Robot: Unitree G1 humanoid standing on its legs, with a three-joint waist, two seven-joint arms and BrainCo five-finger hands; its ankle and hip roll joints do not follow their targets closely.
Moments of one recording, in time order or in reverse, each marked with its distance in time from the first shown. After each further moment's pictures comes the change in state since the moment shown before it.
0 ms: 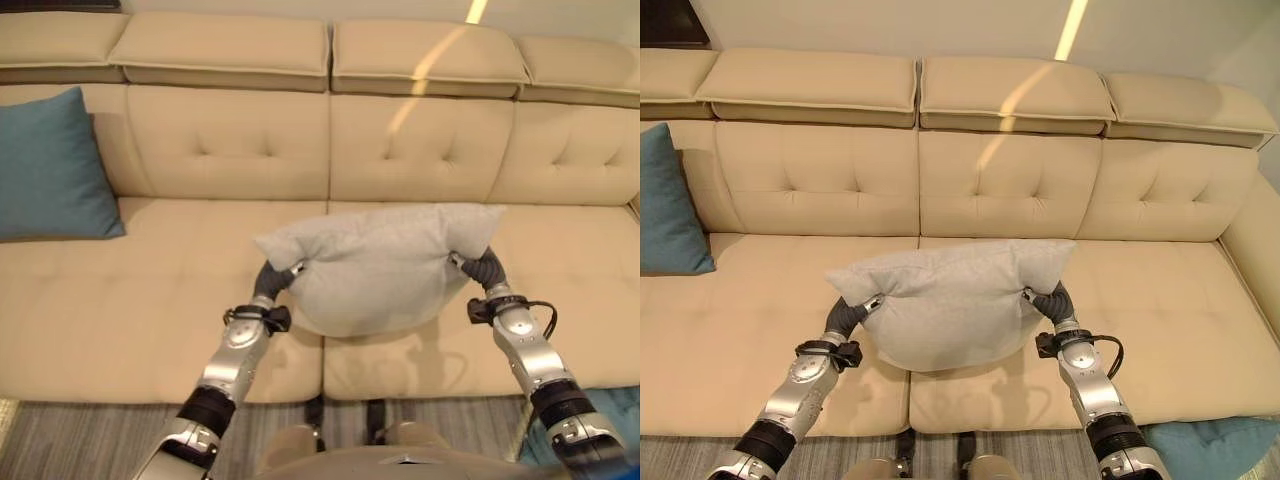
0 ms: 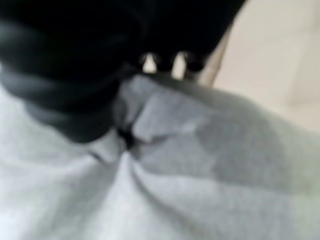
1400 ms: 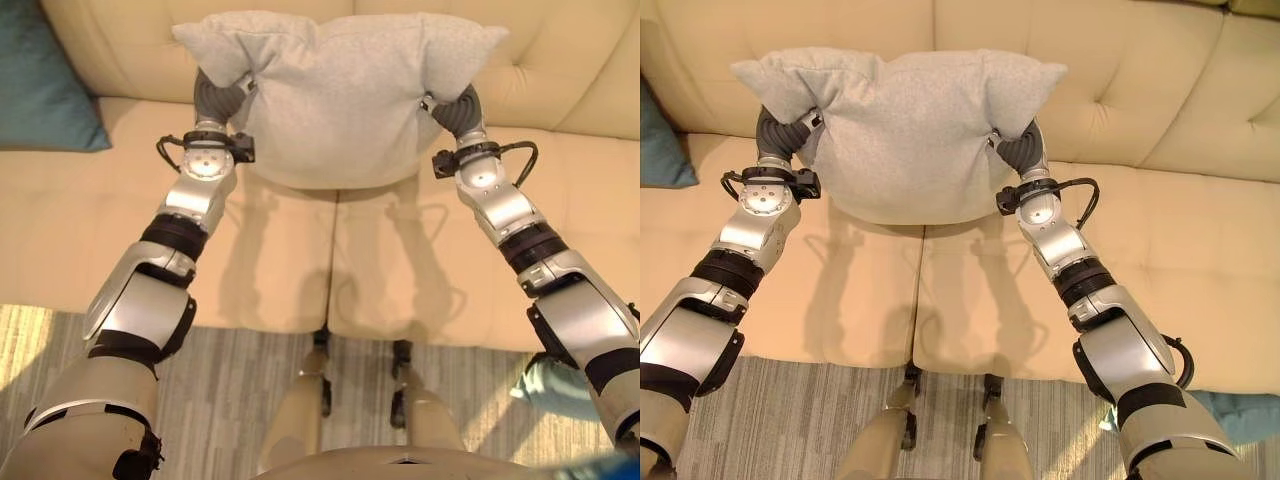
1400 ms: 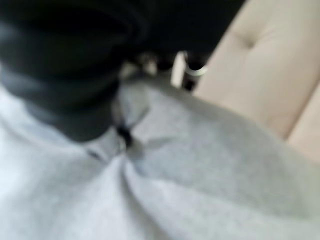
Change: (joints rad) left arm -0.871 0.251 -0.190 0.412 -0.091 -0.053 0.282; right arm -0.842 -0.069 0.309 0.293 0.073 0.031 -0.256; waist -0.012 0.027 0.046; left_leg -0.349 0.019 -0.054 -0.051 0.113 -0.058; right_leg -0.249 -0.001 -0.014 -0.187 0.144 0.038
